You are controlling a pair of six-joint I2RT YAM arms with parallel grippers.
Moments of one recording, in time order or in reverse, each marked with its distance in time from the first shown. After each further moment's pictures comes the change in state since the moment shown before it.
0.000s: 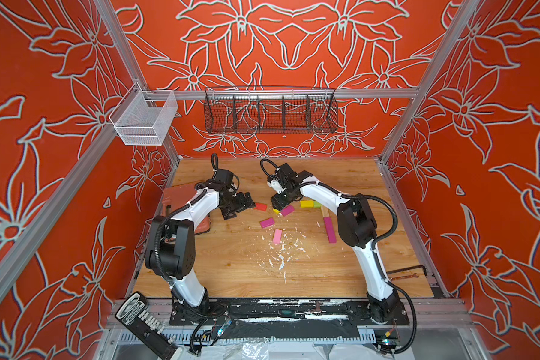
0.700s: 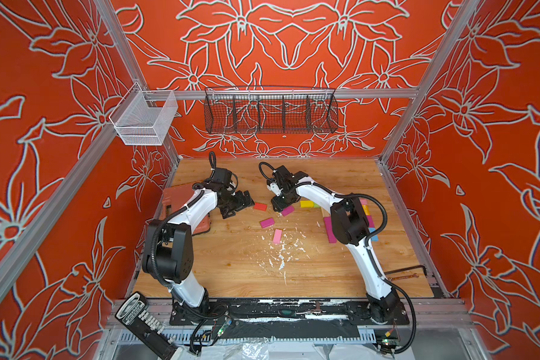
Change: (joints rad) left arm 0.006 -0.027 0.002 -0.003 -0.003 -0.002; right arm 0.000 0.074 0.059 -0.068 0.014 0.082
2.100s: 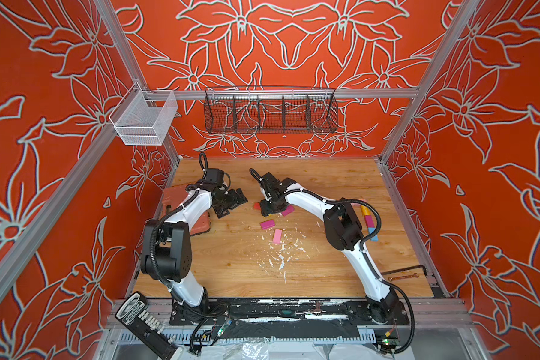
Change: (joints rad) left arm 0.077 -0.006 -0.032 0.056 -0.011 -0.049; right arm 0.124 0.018 0.034 0.014 0.039 0.353
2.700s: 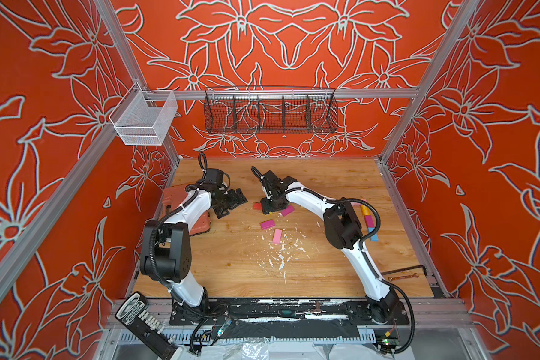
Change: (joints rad) left arm 0.000 -0.004 -0.004 0.000 0.003 0.000; right arm -0.024 0.015 0.023 -0.003 0.013 0.000
